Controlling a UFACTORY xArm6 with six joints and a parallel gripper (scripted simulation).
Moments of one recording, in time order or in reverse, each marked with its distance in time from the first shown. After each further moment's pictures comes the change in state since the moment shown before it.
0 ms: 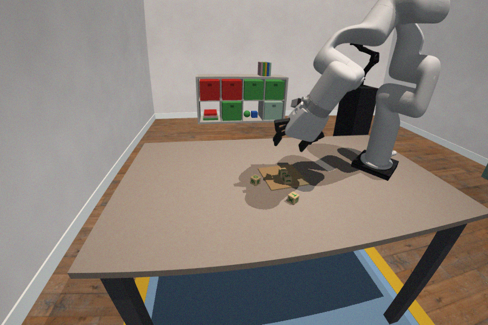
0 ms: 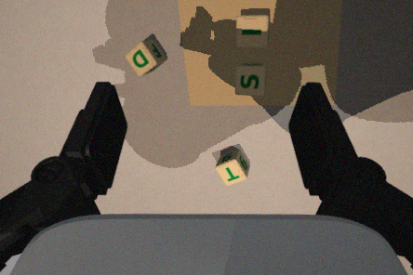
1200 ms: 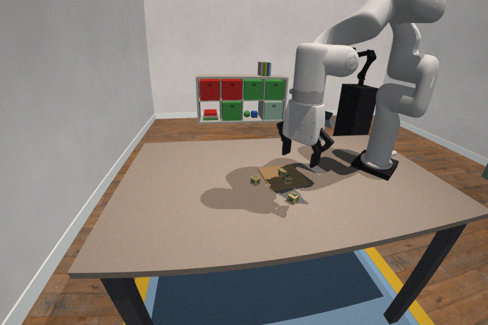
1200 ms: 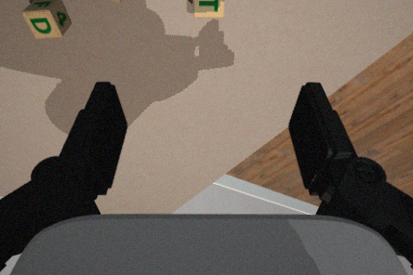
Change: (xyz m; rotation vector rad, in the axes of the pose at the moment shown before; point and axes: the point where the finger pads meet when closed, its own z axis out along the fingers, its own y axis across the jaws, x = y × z) arm -0.091 -0.011 -0.051 -0.476 -0.266 0.915
